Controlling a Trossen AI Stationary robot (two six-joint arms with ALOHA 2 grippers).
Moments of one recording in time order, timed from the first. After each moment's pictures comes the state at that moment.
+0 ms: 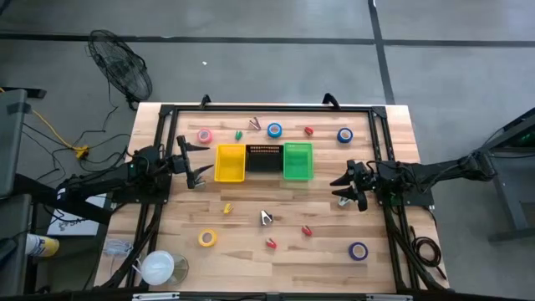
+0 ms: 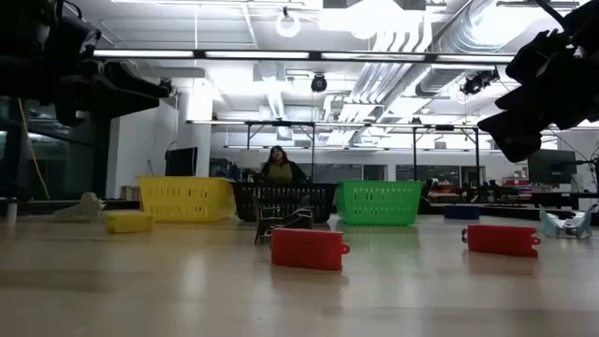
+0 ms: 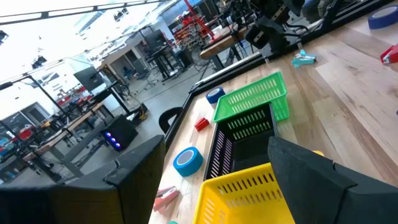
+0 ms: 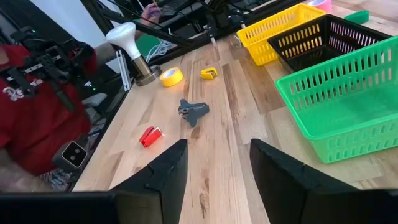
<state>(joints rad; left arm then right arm) 0.26 0.02 0.03 0.00 -0.01 0.55 0.10 0.27 0.01 0.05 -0.03 0.44</state>
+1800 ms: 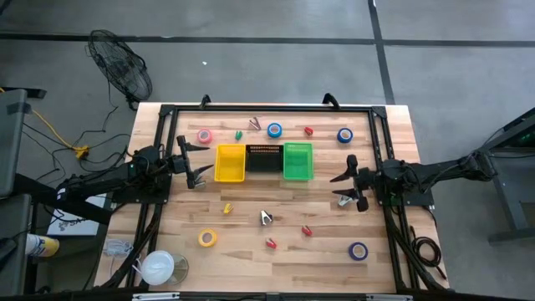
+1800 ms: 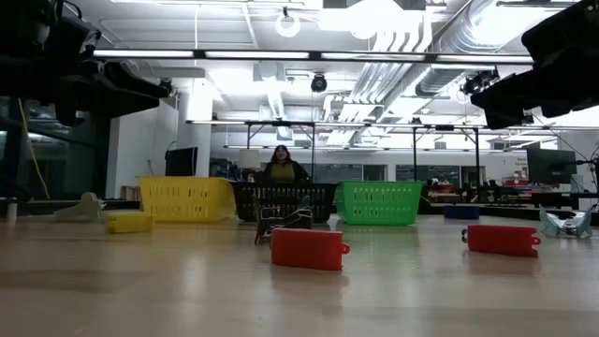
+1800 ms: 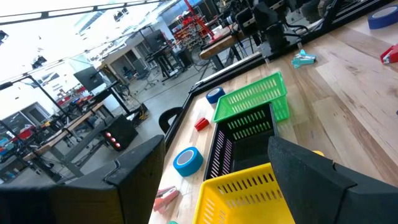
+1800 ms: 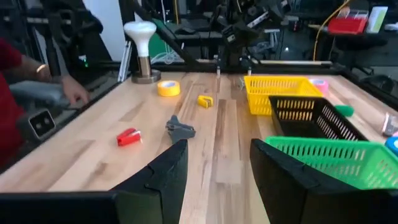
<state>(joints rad) 0.26 0.02 0.03 0.00 -0.01 0.55 0.10 0.27 0.01 0.16 -0.03 0.03</state>
